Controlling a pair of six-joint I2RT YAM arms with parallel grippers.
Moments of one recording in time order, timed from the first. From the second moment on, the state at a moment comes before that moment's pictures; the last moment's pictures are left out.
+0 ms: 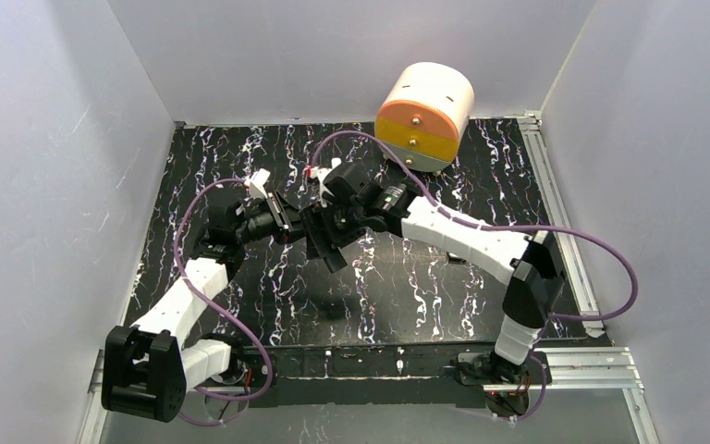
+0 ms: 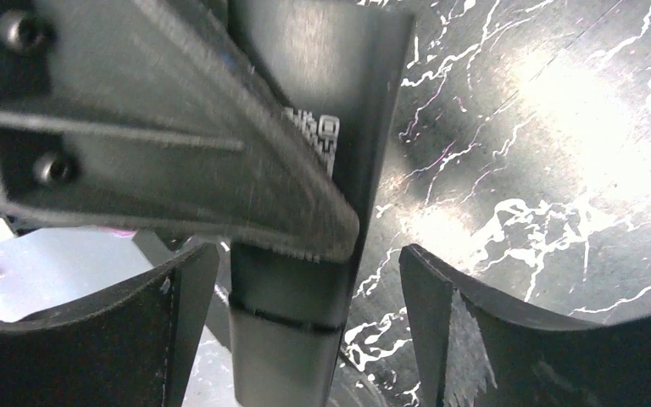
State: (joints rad) left arm -0.19 1.10 0.61 0.17 0.86 -1.11; right arm 1.02 1.77 1.64 -0.73 -0.18 0.40
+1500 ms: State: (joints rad) left arm -0.19 1.04 0.61 0.43 0.67 -1.56; right arm 0.91 1.28 0.71 0.59 -0.15 1.37
